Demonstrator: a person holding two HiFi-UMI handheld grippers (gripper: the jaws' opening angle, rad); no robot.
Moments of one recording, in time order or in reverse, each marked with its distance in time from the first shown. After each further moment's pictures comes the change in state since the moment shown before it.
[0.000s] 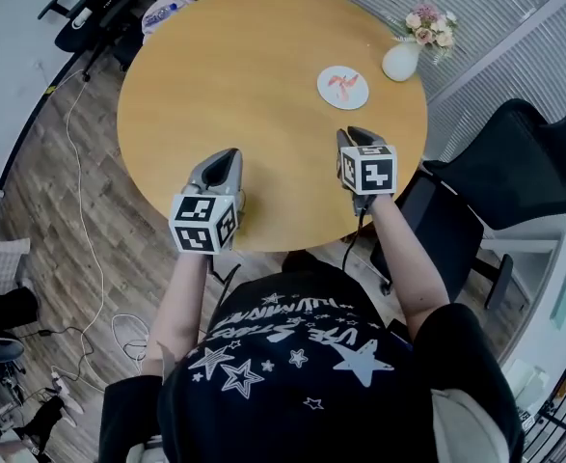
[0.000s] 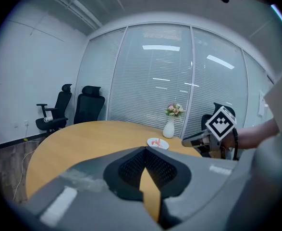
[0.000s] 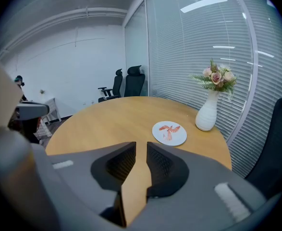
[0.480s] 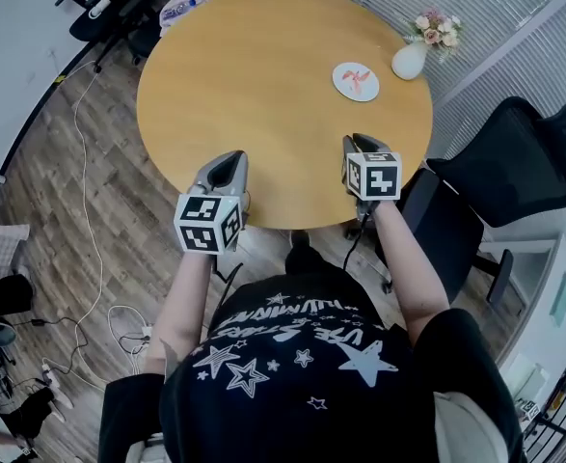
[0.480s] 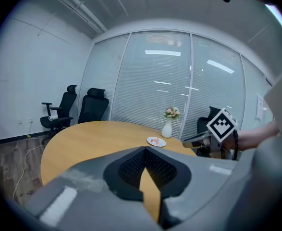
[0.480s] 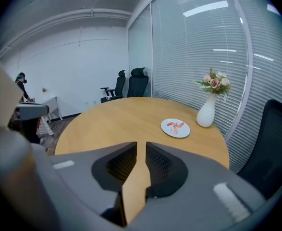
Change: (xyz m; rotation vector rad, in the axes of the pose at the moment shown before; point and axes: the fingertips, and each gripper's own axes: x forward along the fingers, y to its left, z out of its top) left arm -0.084 0.005 -0.022 -0.027 -0.041 0.002; right arm -0.052 0.062 -0.024 -0.018 -0.021 -0.015
